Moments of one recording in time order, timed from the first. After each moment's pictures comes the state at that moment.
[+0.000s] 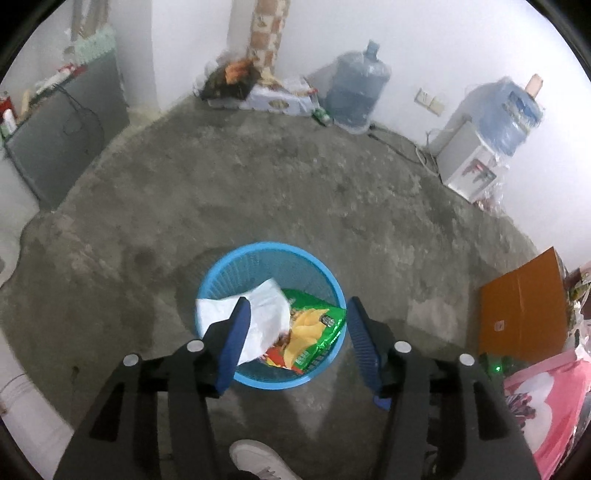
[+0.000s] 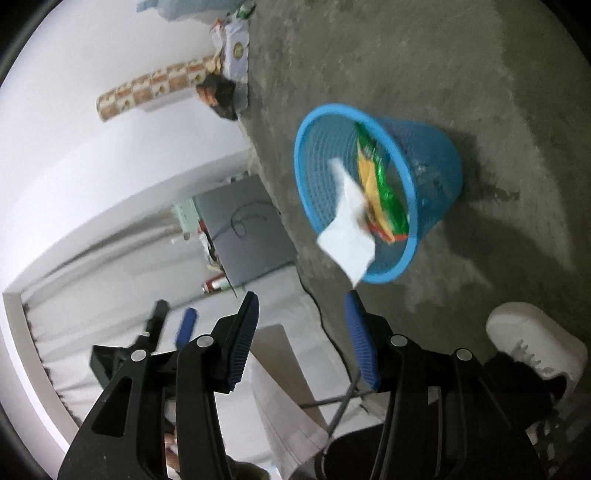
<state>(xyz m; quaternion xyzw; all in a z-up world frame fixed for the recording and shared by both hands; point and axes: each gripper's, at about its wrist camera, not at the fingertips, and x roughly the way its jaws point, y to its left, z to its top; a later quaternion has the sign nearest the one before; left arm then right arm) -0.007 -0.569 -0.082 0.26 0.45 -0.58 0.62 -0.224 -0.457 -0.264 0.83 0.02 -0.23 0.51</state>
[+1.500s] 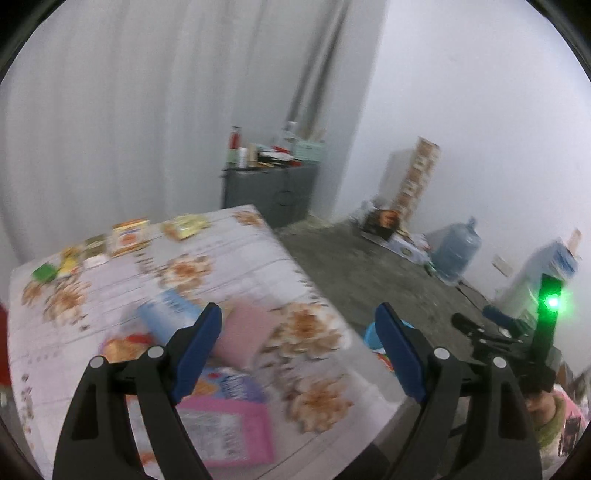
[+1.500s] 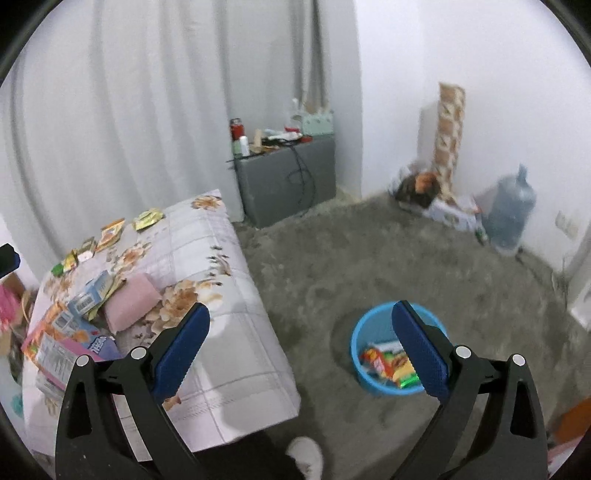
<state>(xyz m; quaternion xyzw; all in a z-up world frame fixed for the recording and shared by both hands) 0.089 -0.090 0.110 0.04 0.33 -0.41 0.85 -0.021 -0.312 0.026 0.15 0.32 -0.30 0.89</state>
